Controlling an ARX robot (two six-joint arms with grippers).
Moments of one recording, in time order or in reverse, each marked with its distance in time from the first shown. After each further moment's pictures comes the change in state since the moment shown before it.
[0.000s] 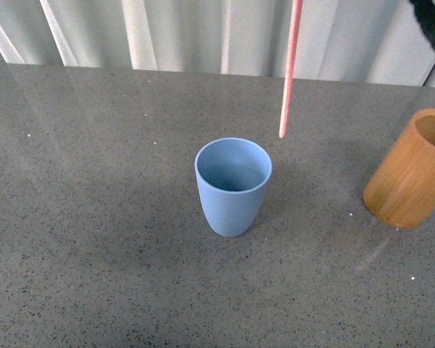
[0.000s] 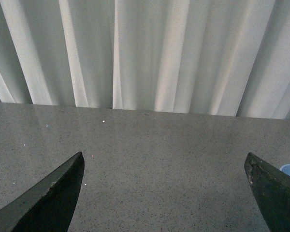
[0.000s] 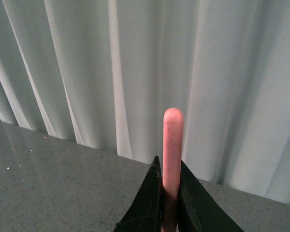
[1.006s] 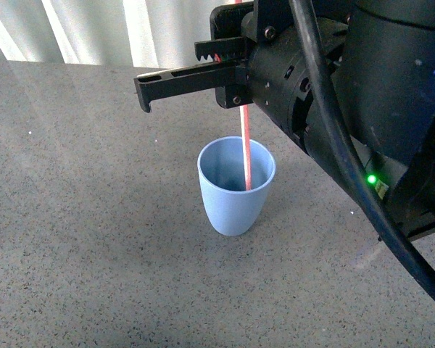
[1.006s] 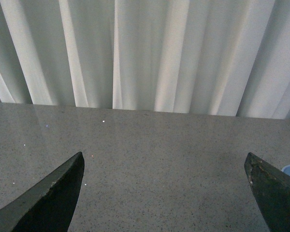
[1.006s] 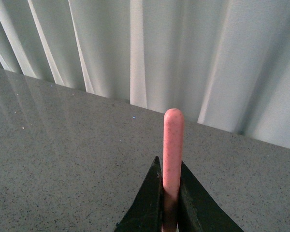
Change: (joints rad) left arm 0.000 0.000 0.000 0.000 0.000 0.000; right arm 0.087 0.185 -0.053 0.082 0.065 0.022
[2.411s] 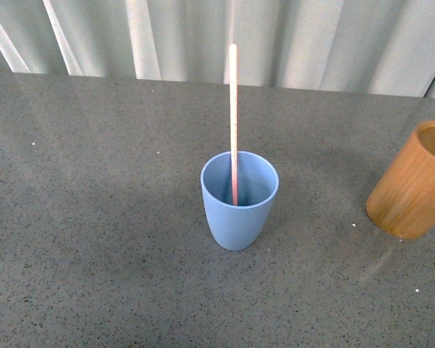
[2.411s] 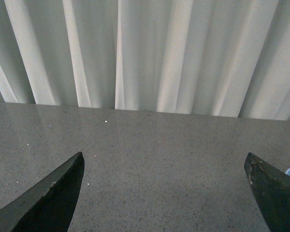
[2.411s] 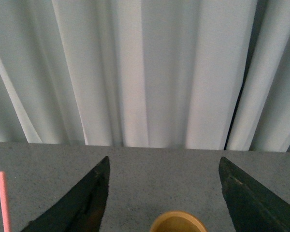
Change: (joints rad) left arm 0.000 0.000 0.000 0.000 -0.002 0.000; right arm -0.402 -0.910 -0.314 -0.513 -0.023 -0.013
